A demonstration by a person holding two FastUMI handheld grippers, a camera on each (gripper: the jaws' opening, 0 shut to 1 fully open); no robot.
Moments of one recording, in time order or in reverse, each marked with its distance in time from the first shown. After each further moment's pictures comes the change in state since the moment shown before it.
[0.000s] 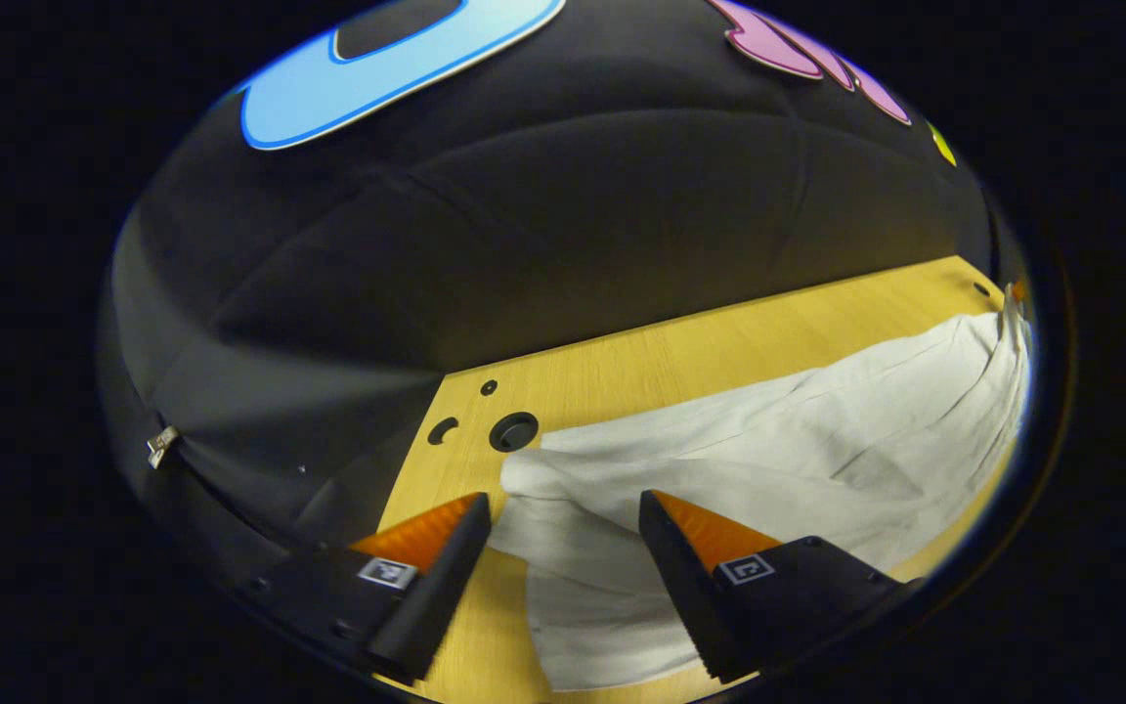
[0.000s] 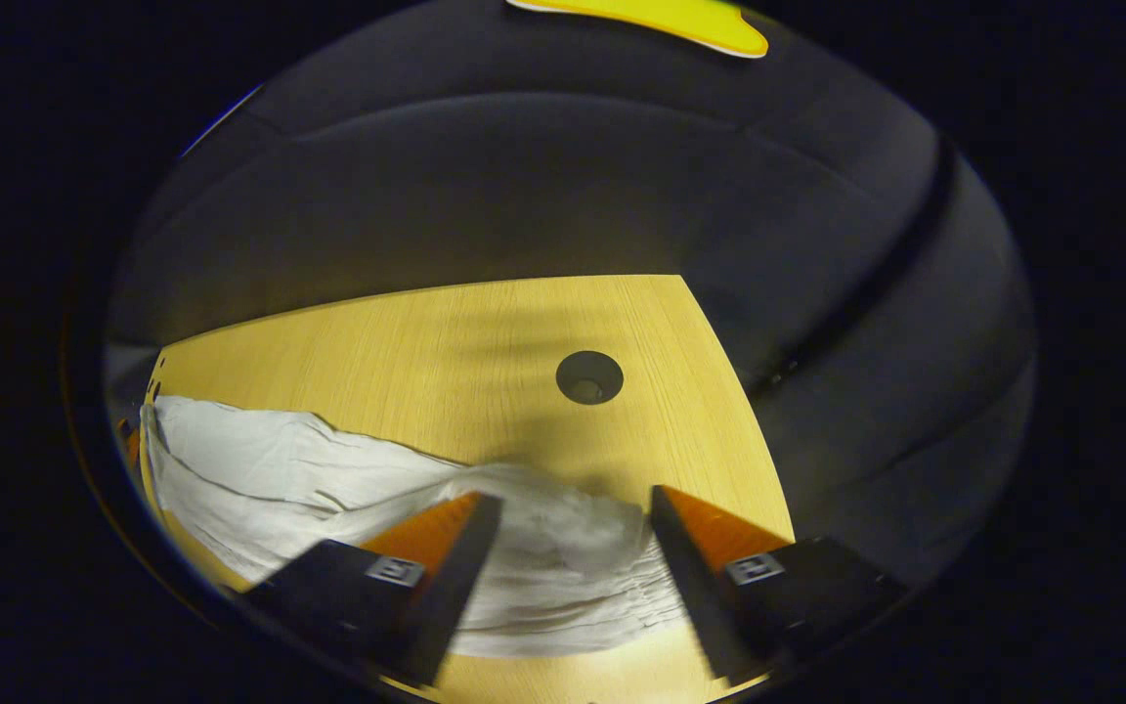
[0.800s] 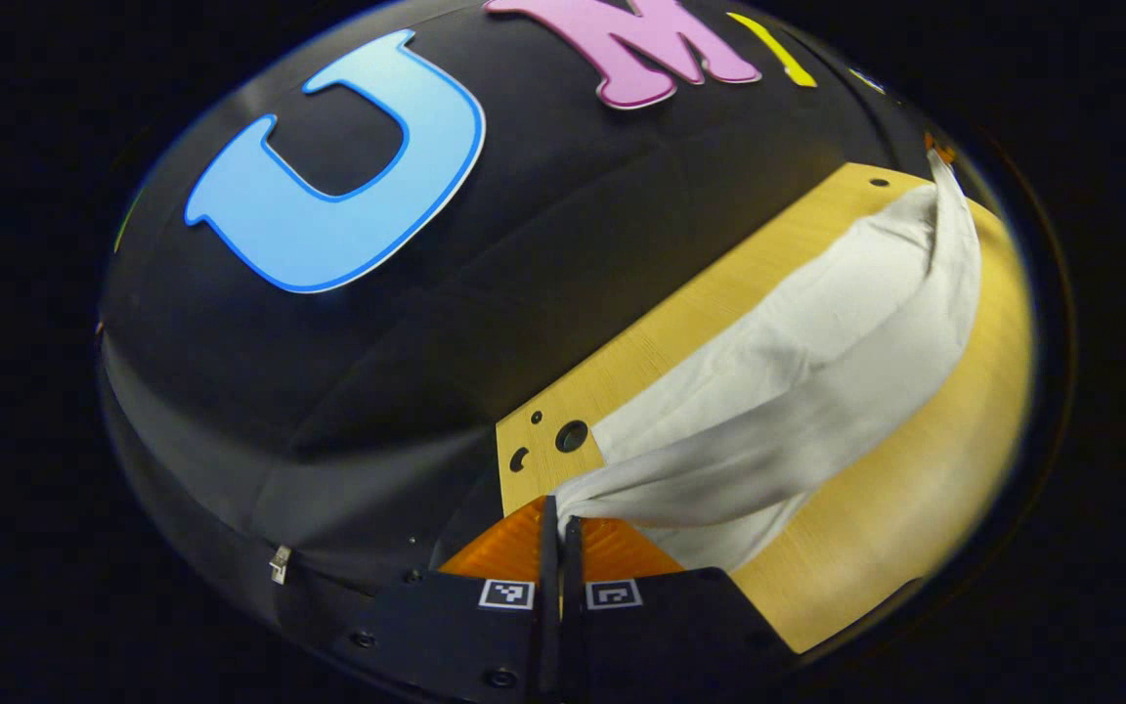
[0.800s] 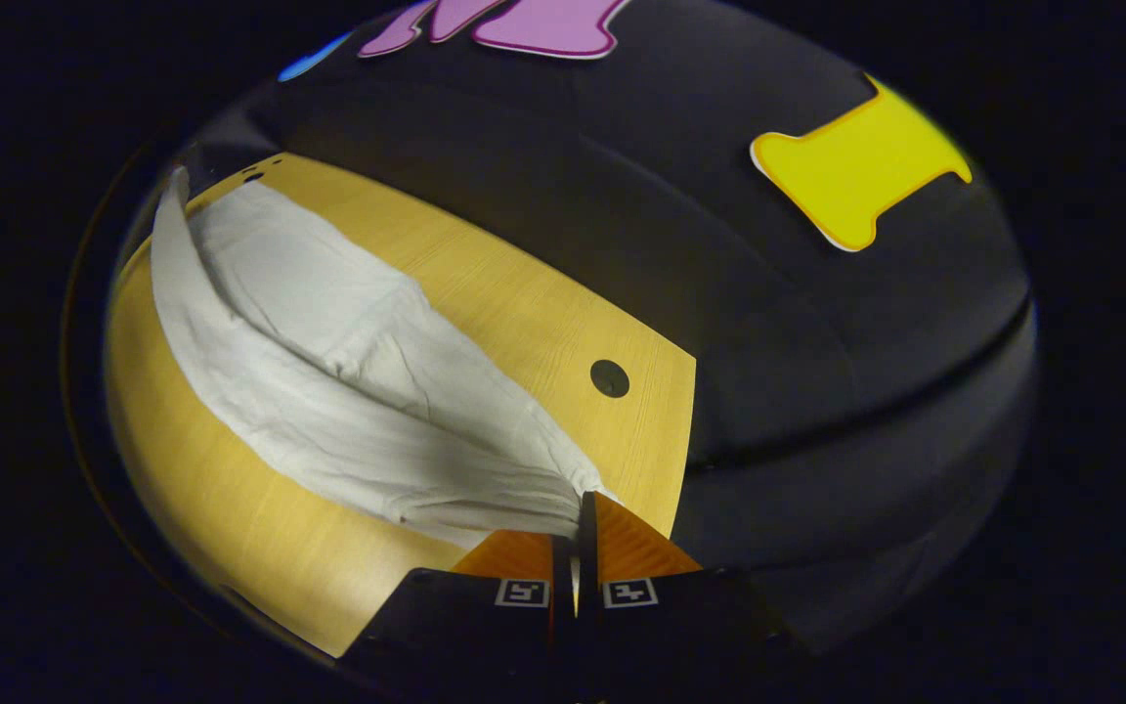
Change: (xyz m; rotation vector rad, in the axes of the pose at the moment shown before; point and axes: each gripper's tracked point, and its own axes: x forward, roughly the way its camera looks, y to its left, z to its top) left arm -0.090 0.052 0.018 0.381 -0.064 -0.029; right arm -0.022 0.000 -0.026 -0.549 -0.085 -0.002
